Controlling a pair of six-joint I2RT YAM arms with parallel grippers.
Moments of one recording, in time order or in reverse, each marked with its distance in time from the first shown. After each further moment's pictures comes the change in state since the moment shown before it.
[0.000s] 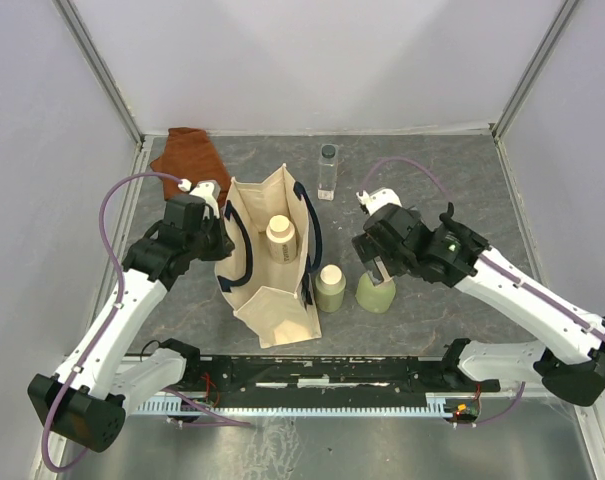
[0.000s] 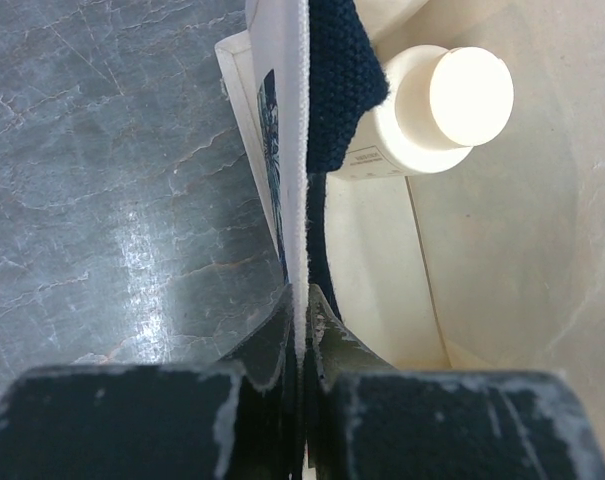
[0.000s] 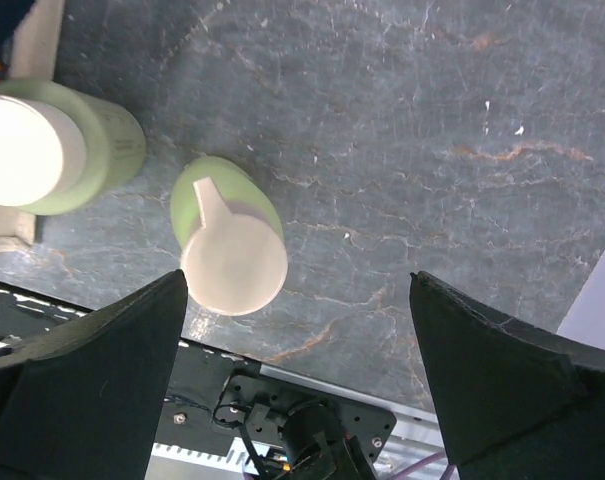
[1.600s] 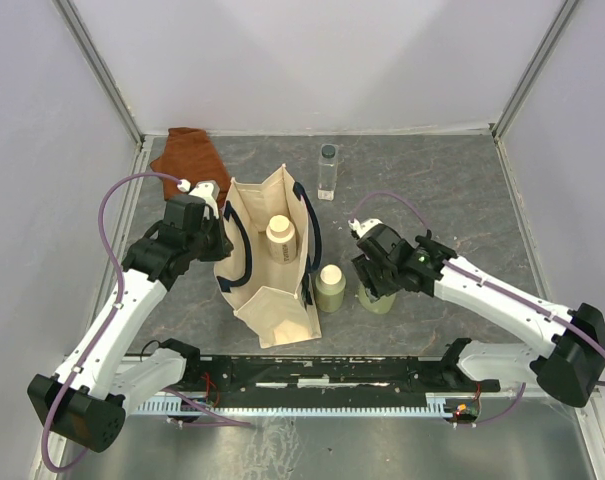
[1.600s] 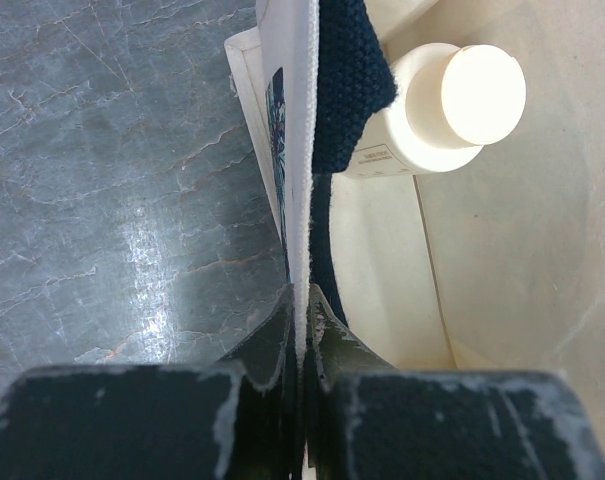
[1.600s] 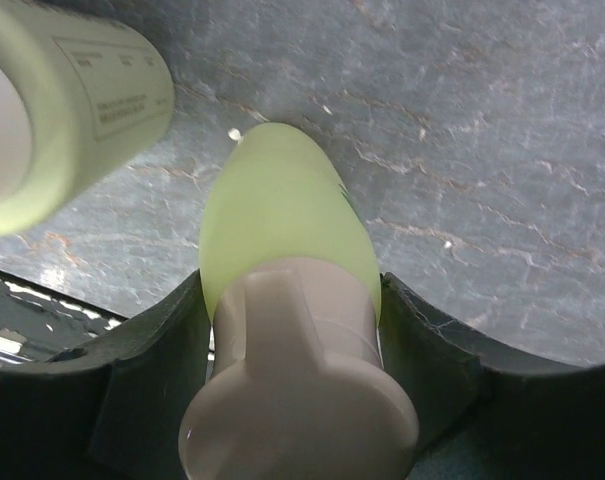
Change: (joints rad) left arm 0.000 0.000 0.004 -0.015 -0.019 0.000; right arm -0.079 0.013 -0.406 0.332 -0.230 -0.011
